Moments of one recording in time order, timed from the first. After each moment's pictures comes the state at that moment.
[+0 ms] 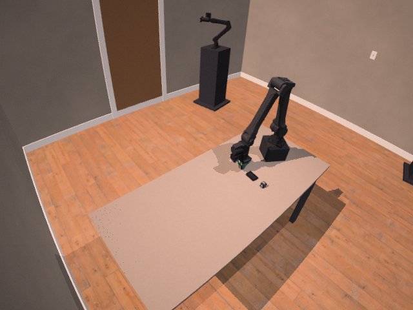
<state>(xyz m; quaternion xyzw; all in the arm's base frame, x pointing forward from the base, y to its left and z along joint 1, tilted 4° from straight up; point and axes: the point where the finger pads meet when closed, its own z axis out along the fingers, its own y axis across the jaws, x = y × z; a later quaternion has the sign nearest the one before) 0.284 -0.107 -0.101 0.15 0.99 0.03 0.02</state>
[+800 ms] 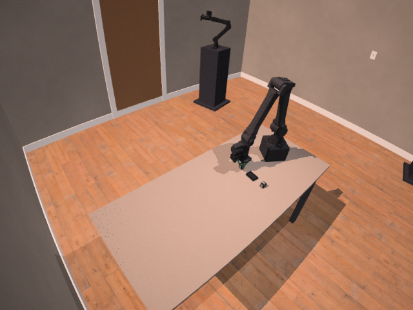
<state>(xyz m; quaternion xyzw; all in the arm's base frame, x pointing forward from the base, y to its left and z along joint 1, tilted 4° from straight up) 0.284 -0.107 -0.101 0.15 0.99 0.03 0.02</state>
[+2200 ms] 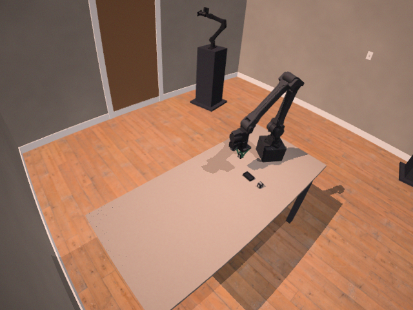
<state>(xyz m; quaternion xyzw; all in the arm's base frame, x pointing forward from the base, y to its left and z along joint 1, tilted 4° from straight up) 0.279 -0.112 -0.001 0.15 0.99 0.03 0.02</state>
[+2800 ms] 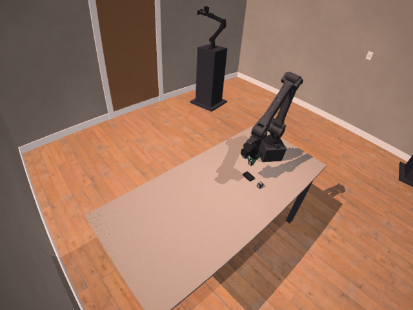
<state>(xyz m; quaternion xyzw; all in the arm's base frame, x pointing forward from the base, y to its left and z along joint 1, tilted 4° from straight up) 0.304 -0.018 0.016 0.11 0.99 0.03 0.03</state>
